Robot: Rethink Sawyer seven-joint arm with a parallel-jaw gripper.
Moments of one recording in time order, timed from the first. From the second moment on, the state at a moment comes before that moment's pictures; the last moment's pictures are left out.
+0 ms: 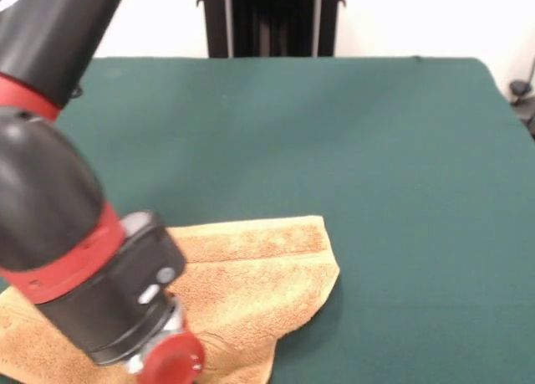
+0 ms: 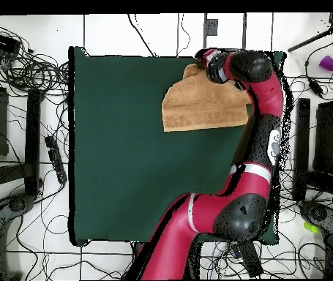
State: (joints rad) arm -0.47 0.61 -0.97 -0.06 1.57 1.09 1.89
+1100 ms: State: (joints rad) arm -0.59 0.64 -1.63 -0.10 2.19 0.86 1.89
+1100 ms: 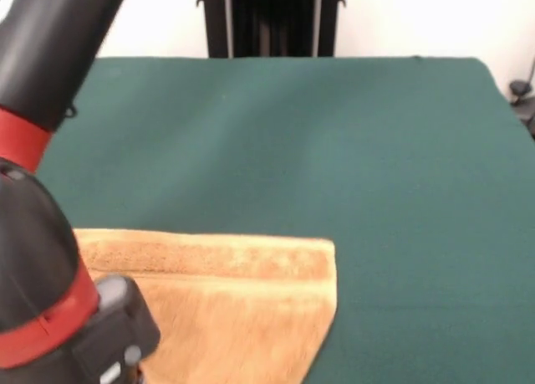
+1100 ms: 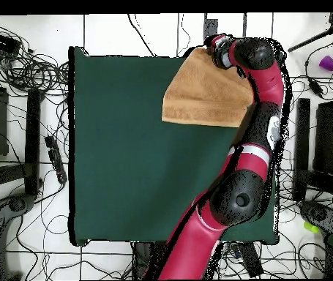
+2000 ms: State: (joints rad) arm -0.57 0.76 -1.56 -0.21 2.22 0.23 1.89
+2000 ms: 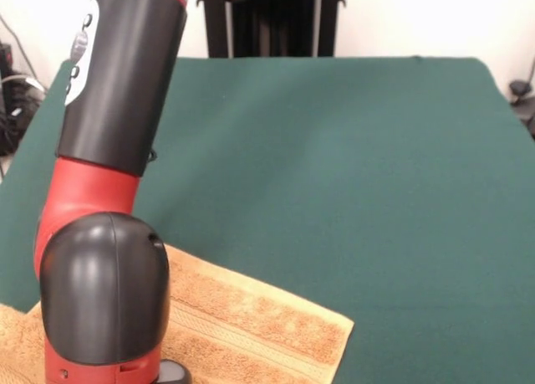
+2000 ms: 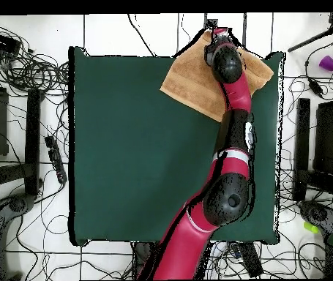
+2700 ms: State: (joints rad) arm -0.59 0.76 -1.50 -0.25 2.12 0.23 1.89
